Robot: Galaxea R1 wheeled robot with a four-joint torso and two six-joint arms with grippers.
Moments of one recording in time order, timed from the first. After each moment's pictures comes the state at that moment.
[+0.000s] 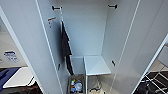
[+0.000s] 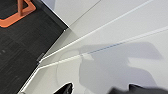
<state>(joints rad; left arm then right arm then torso) 0.63 2.27 -1.89 0.03 0.10 -0.95 -0.70 2.17 -1.78 -0.18 0.13 1.32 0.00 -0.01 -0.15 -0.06</state>
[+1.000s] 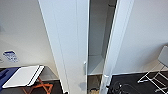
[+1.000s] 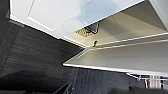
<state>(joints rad) 0.79 2.58 -1.91 0.25 0.21 -0.93 -0.74 2.58 -1.96 -0.36 0.15 1.33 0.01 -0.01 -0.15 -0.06</state>
